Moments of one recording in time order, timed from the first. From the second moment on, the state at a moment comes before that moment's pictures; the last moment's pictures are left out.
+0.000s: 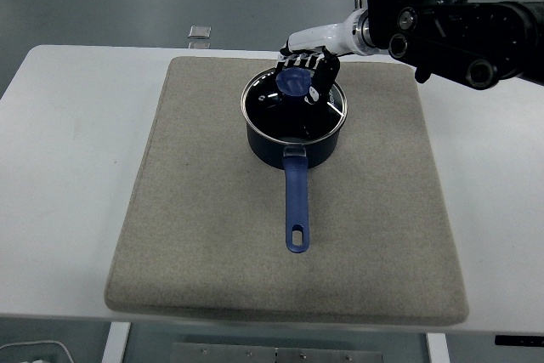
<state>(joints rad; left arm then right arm) 0.04 0.00 -0.14 -0.10 0.08 -0.09 0.09 1.70 -0.11 -0.41 0.85 -0.71 0.33 0.00</state>
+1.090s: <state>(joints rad) 0.04 0.00 -0.14 -0.10 0.08 -0.09 0.09 1.74 -0.19 -0.41 0.84 -0.70 0.33 0.00</state>
